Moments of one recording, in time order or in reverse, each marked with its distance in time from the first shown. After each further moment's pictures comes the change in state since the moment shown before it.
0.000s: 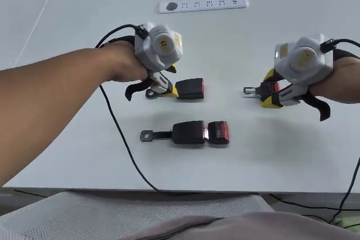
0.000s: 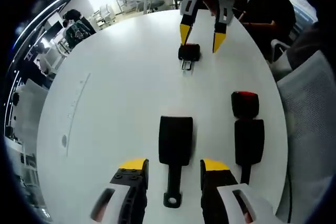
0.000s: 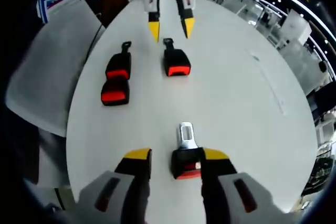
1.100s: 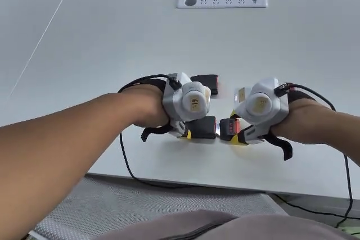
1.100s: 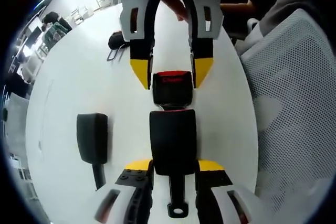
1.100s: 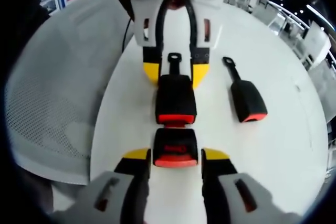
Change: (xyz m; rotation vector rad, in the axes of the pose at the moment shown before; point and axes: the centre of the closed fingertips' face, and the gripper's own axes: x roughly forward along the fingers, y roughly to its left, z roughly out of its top) left arm 0.019 -0.119 -0.020 0.104 0.099 -0.107; right arm 0.060 0.104 0.072 -0.124 -0.033 0.148
